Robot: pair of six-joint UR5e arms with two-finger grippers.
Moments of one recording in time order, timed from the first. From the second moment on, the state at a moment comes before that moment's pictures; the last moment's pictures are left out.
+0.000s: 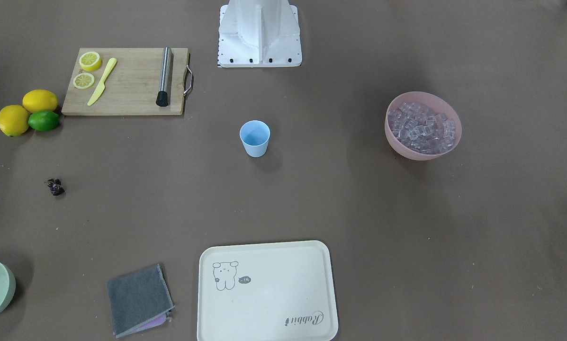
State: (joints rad) left arm -1.48 -1.49 -1.90 -1.51 -2.32 0.08; right arm 1.55 -1.60 1.72 -1.64 2.29 -0.30
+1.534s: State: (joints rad) left arm -1.46 -1.48 -1.94 -1.58 -2.32 0.08; right arm 1.57 -1.74 1.82 -1.64 2.45 -0.30
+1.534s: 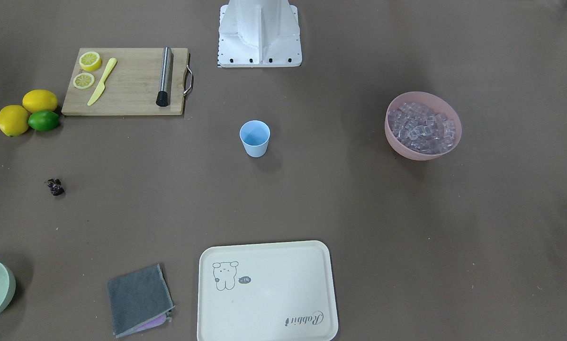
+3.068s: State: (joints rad) left arm -0.86 -1.61 -2.10 -1.68 -2.09 -0.60; right arm 1.57 -1.76 1.81 -1.64 2.48 -0.30
